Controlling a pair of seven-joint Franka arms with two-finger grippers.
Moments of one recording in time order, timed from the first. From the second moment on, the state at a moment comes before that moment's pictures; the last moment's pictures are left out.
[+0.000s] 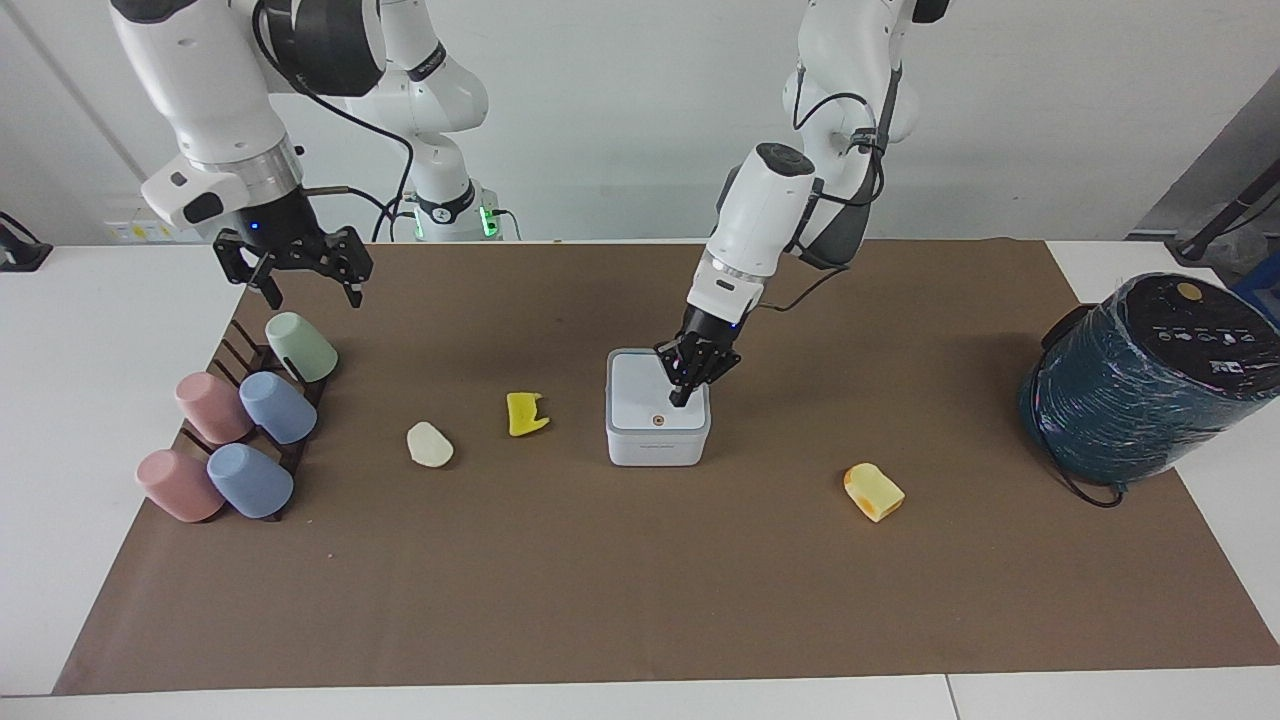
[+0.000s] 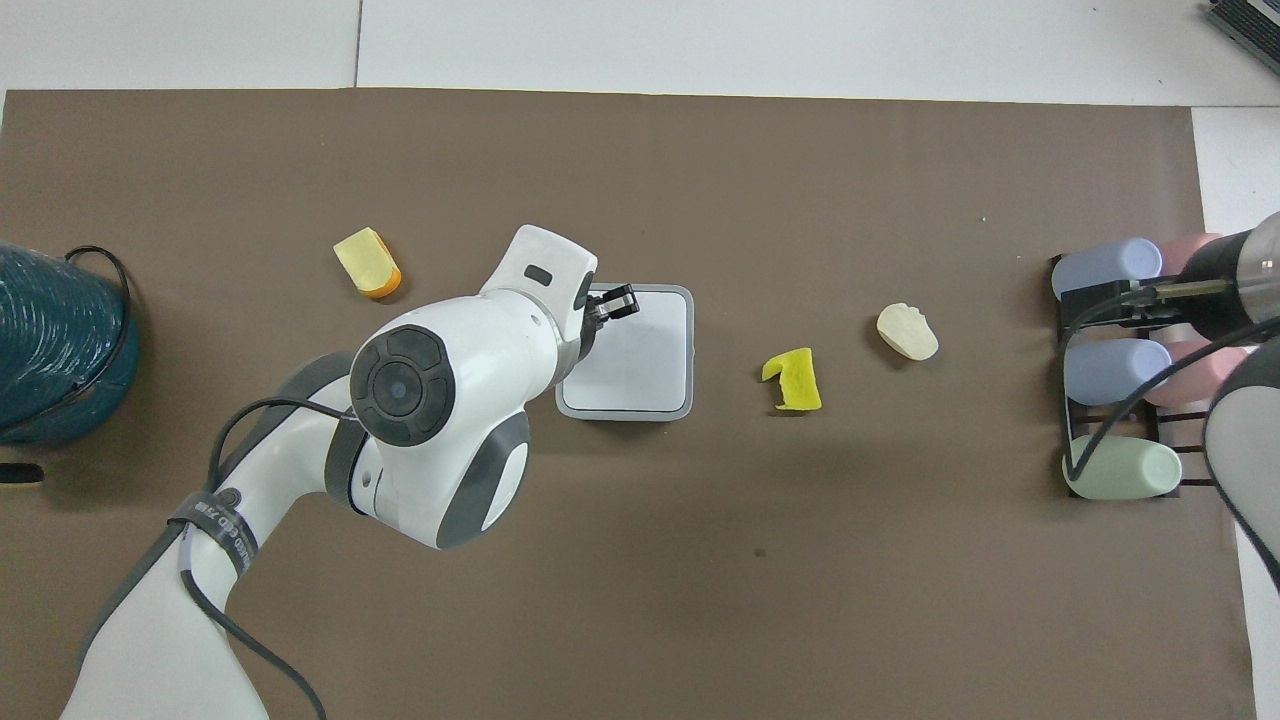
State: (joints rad) left arm -0.52 0.22 -0.10 -1.96 -0.16 2.65 -0.73; right arm 0.05 -0.04 -0.03 -1.78 -0.02 1.84 -0.02
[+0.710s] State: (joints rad) left arm -0.53 0.25 -0.10 -1.96 -0.16 2.70 -0.74; right arm 0.15 0.28 -0.02 -1.86 0.10 2.25 -0.31
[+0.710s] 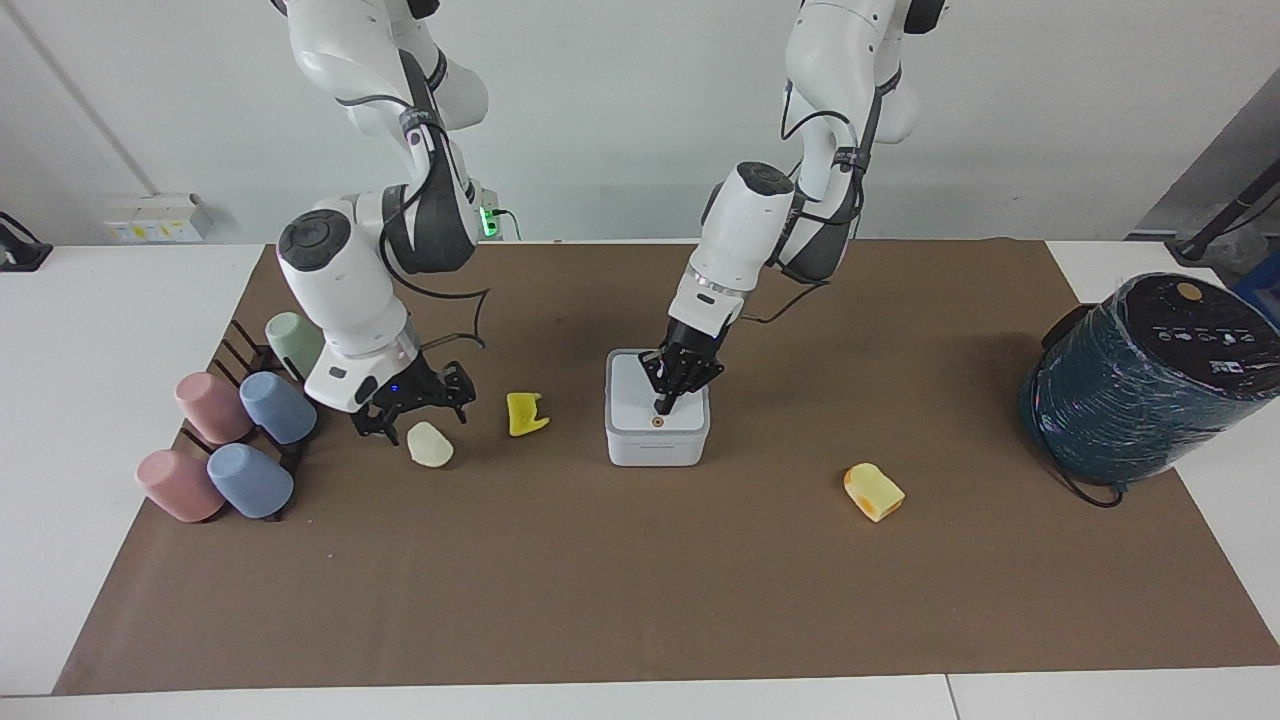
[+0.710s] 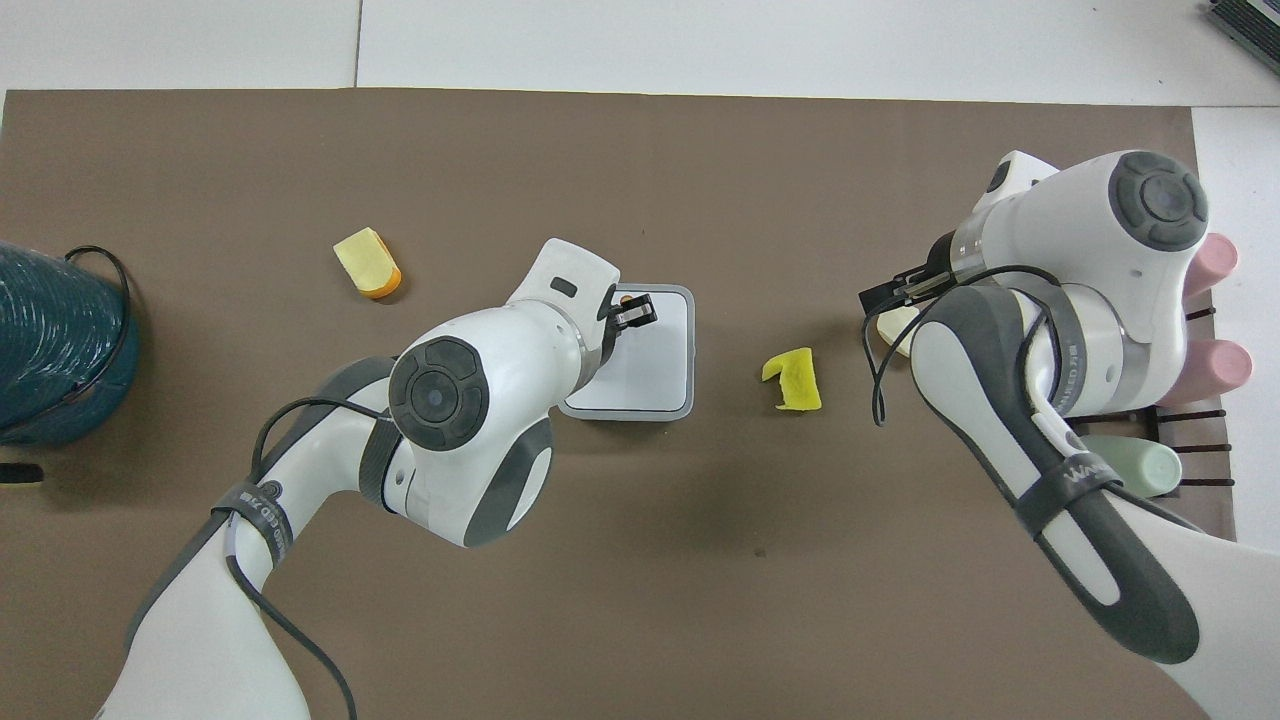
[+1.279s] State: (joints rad) left arm -0.48 0.25 -0.08 -1.86 -0.16 2.58 -0.73; right arm 0.14 0.30 -0.03 -2.04 0.10 2.43 -0.59
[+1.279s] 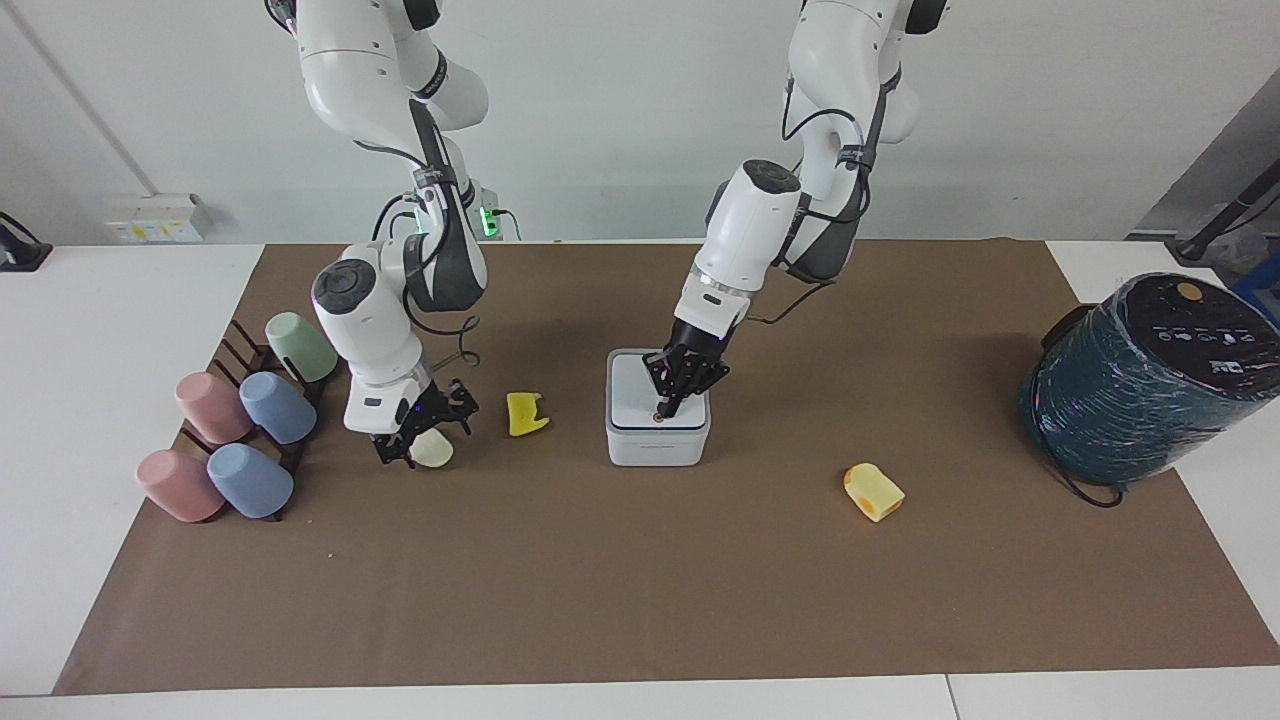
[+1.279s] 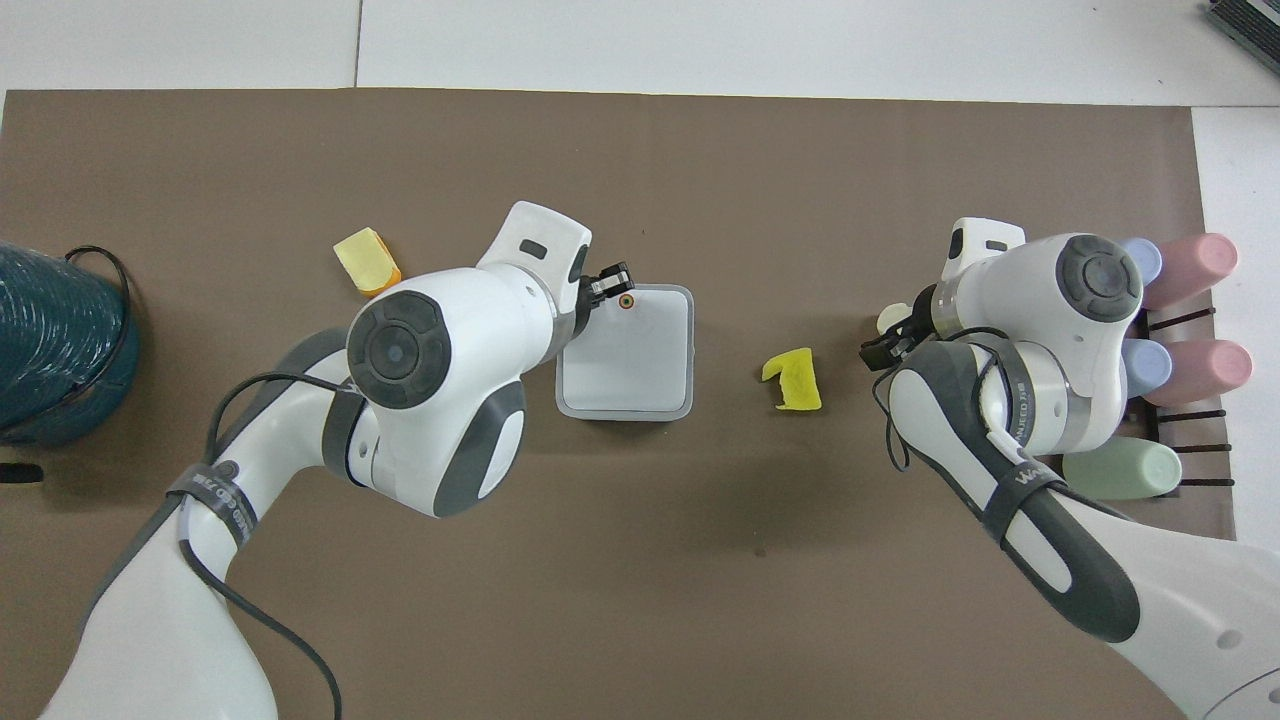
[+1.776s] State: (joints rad) left arm -0.29 0.25 -0.08 -1.82 -0.16 2.44 -0.57; right arm 0.12 0.29 -0.03 -2.04 0.10 2.37 -0.53
